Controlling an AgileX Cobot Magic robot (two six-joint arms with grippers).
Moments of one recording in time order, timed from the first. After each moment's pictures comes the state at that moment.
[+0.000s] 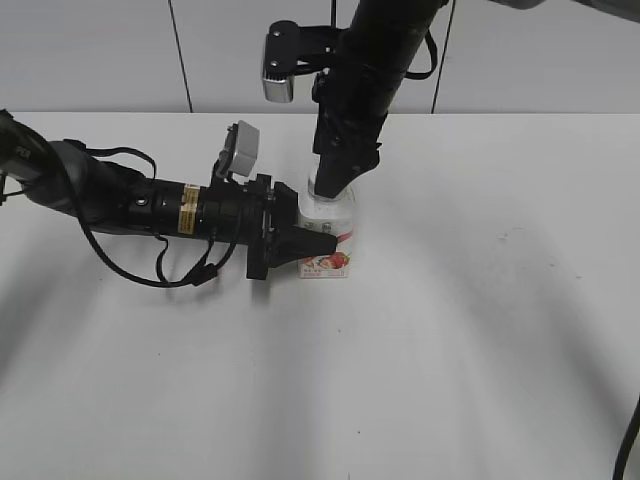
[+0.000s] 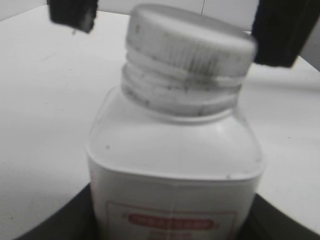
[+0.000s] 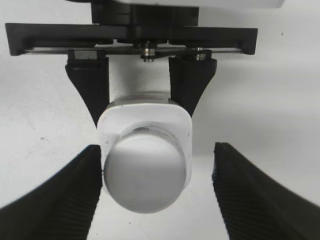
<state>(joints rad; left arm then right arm) -0.25 2.46 -1.43 1.56 -1.22 -0.77 0.51 2.26 -2.04 0.31 1.22 -1.23</state>
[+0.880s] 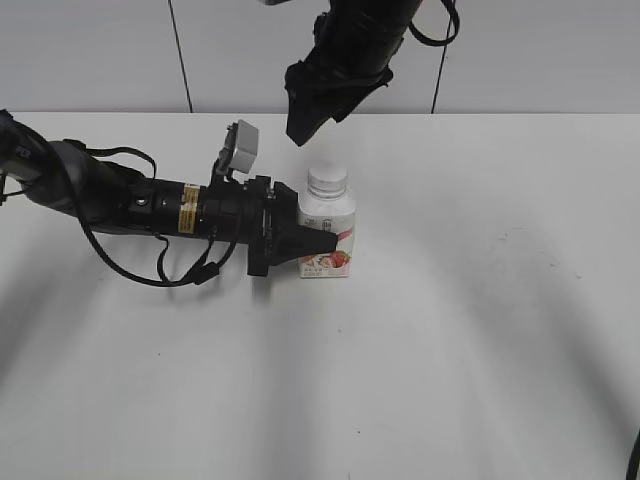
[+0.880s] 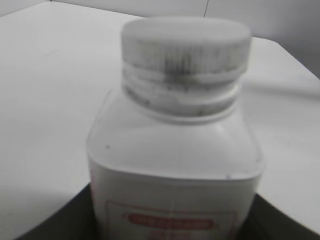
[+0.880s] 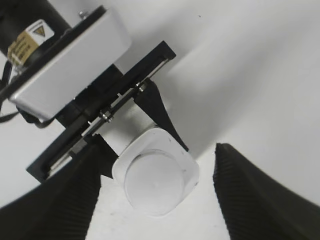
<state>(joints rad) -0.25 2.46 -1.43 1.55 -1.22 -0.81 0.51 2.24 -2.15 0.30 1.22 -0.51</state>
